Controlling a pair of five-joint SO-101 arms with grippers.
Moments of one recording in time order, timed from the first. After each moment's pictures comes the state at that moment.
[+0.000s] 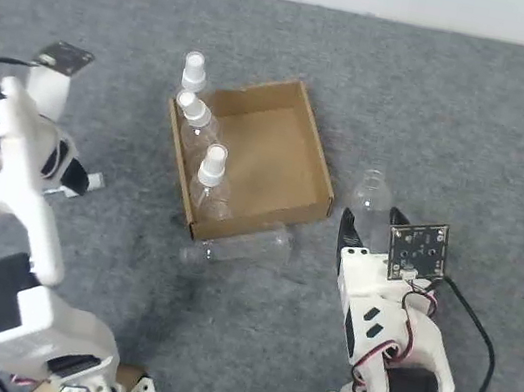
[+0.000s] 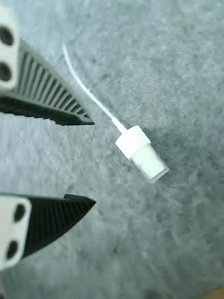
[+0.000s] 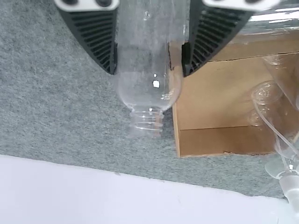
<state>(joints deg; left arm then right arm) -34.7 2.7 11.8 82.9 -38.2 -13.8 -94.9 81.0 46.0 1.7</state>
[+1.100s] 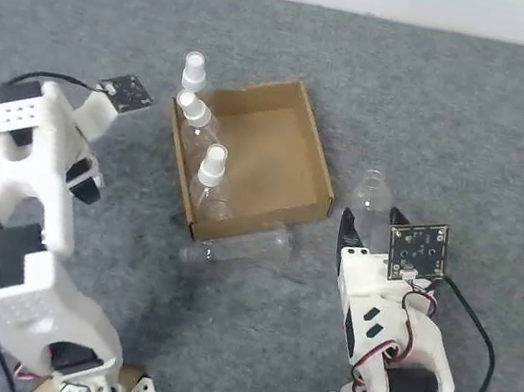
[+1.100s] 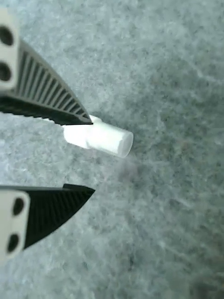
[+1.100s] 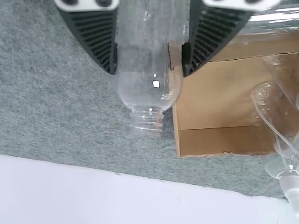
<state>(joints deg) -29.5 13.2 11.9 74.9 -63.9 -13.8 -94.9 81.0 46.0 1.7</state>
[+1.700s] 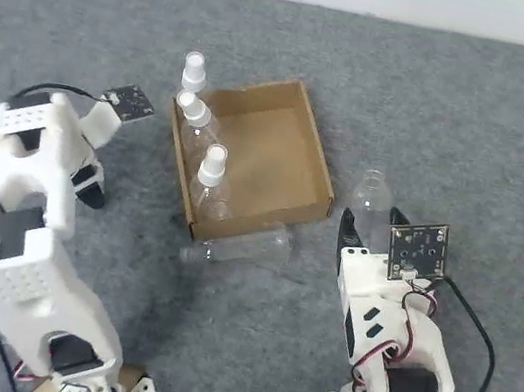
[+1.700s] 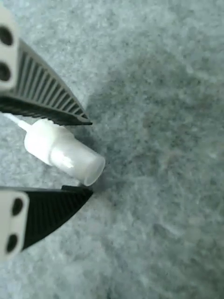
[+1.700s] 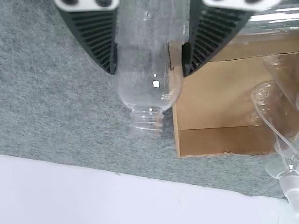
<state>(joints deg) -29.4 22.6 11.9 66.7 -64.4 -13.8 -94.9 81.0 46.0 1.7</state>
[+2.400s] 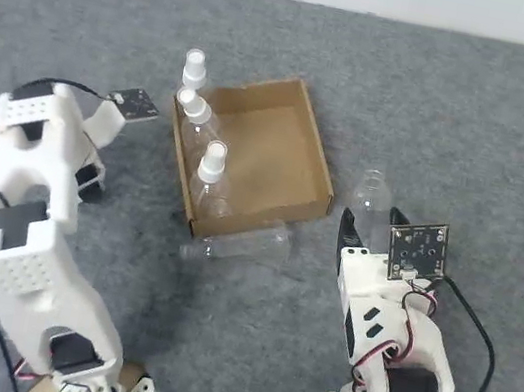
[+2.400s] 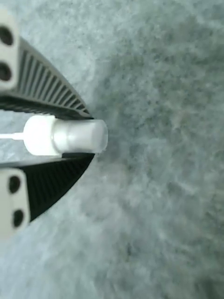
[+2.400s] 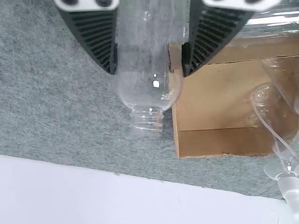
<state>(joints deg) -28.7 24.4 5.3 79.1 -63.4 -13.8 -94.9 81.0 46.0 1.7</state>
